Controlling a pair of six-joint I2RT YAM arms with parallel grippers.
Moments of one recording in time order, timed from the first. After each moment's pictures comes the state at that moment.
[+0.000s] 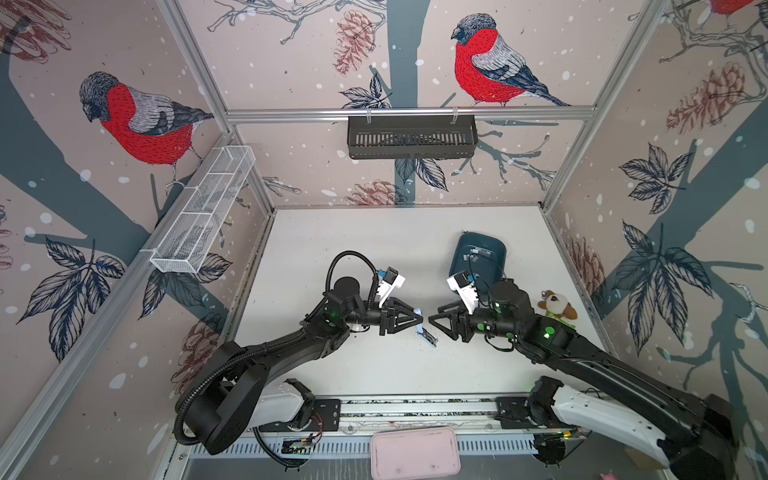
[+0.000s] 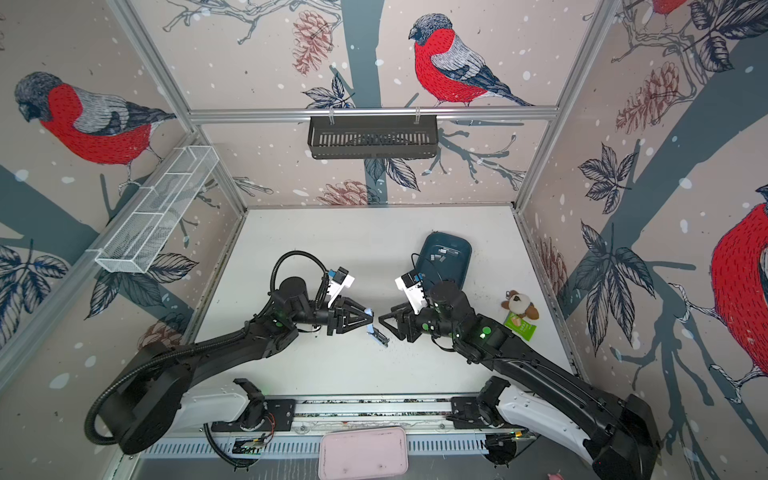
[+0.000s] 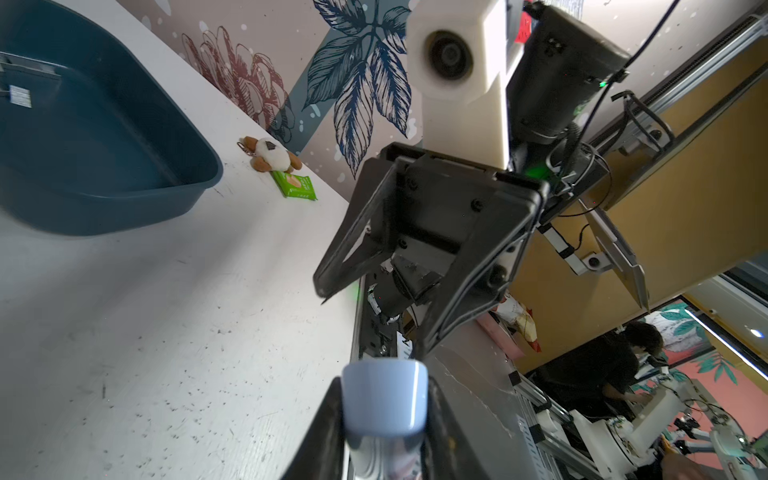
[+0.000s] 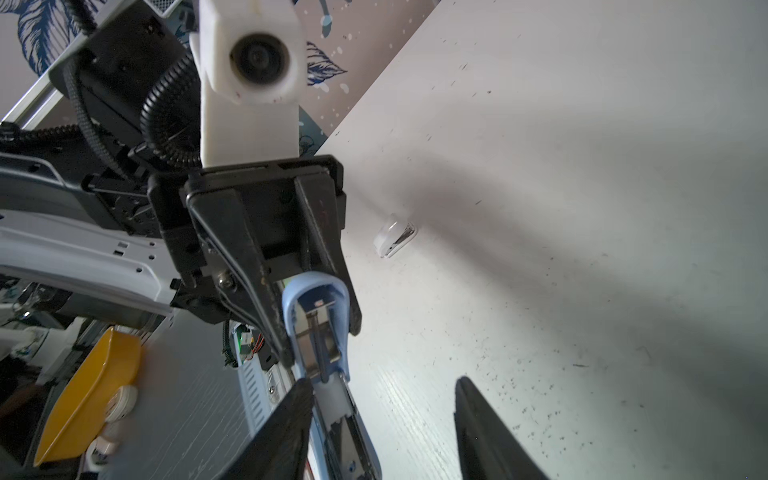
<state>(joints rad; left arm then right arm) -0.62 1.27 0.46 0.70 1.06 -0.63 0.81 0.89 0.63 -0.21 -0.46 0.41</state>
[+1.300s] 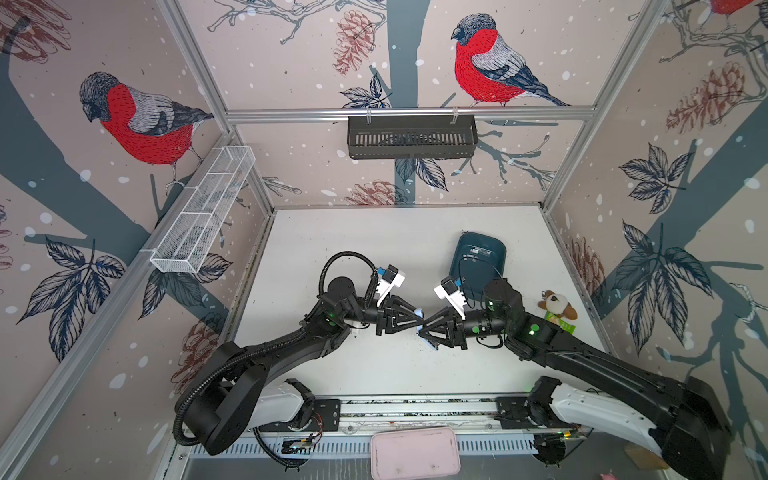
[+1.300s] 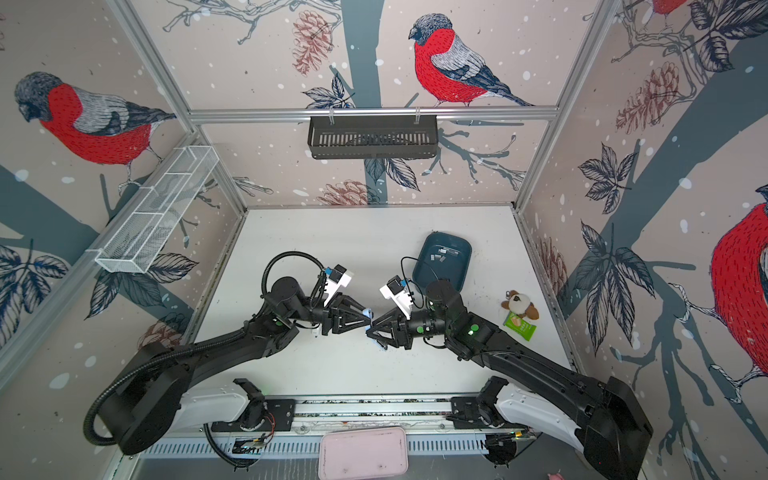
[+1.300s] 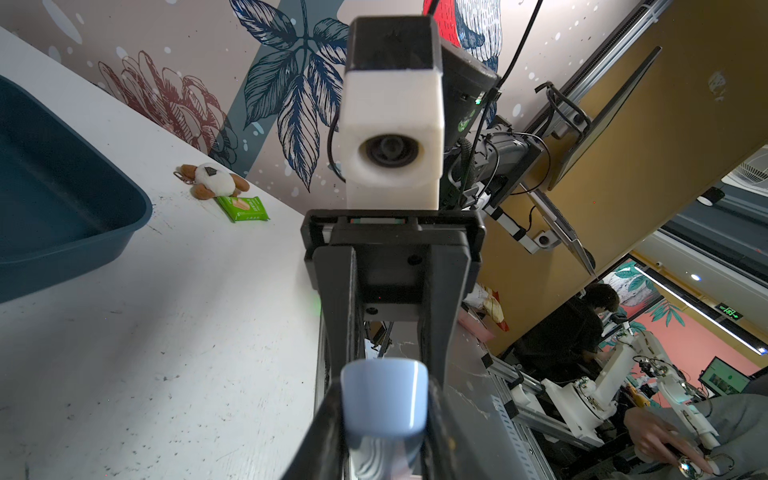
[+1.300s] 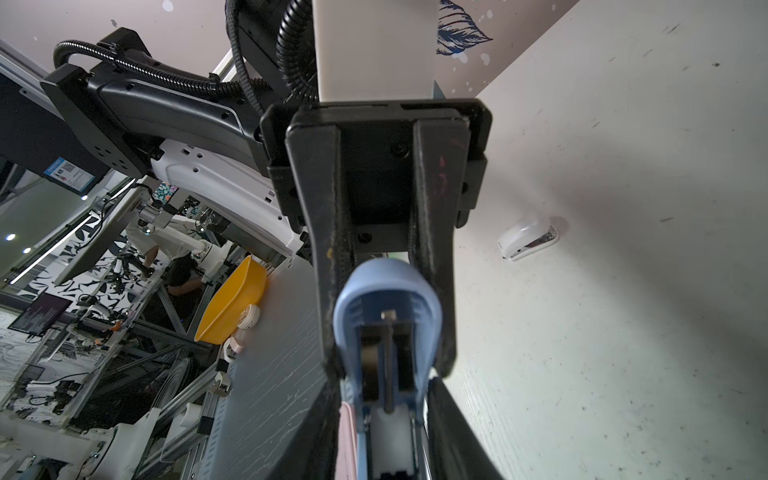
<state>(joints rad) -0.63 1.26 0.47 0.86 1.15 -0.72 0.82 0.98 0.58 0.06 -0.78 0.45</state>
